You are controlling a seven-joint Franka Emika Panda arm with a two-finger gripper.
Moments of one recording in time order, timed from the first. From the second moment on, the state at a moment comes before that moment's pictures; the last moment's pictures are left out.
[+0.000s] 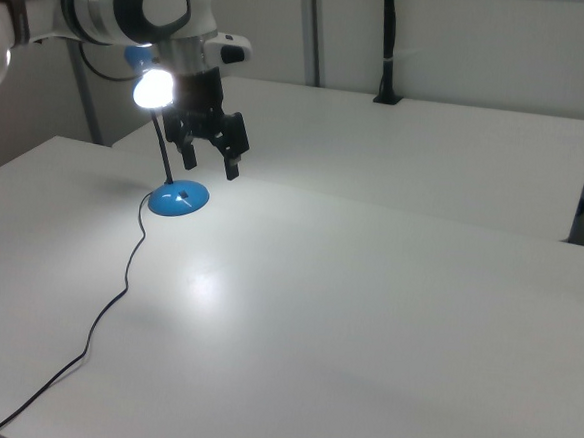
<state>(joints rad) 0.05 0.20 -0.08 -1.46 -0.06 1.63 0.03</state>
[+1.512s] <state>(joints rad) 0.22 0.51 -0.05 -1.46 0.16 2.19 -0.59</state>
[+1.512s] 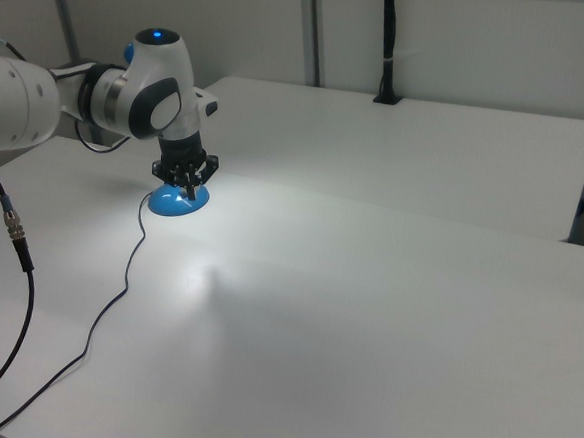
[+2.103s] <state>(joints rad) 0.31 0.64 -0.05 -1.39 0.17 2.42 -0.56</state>
